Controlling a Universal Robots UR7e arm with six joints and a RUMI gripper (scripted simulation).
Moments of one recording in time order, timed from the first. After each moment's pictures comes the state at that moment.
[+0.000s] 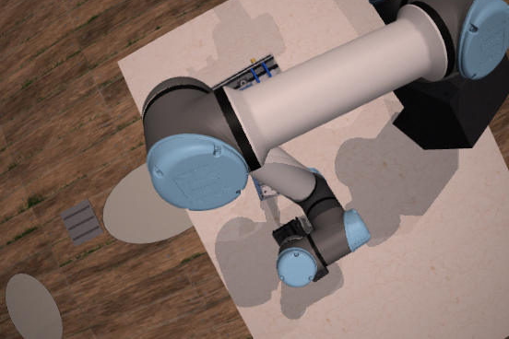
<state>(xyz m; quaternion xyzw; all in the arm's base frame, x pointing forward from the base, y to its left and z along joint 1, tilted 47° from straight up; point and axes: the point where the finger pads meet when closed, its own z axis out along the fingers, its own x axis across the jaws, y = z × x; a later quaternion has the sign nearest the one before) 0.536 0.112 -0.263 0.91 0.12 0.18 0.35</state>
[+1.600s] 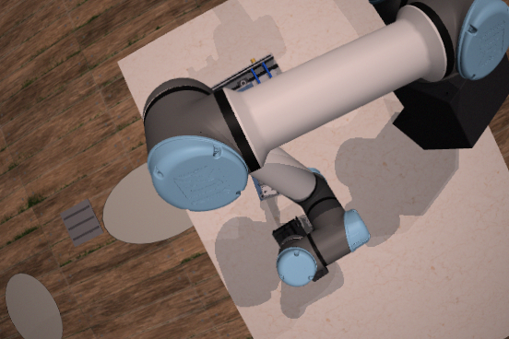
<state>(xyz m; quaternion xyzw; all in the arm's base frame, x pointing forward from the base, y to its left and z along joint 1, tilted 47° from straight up) 0.537 0.110 -0.266 0.91 0.12 0.18 0.35</state>
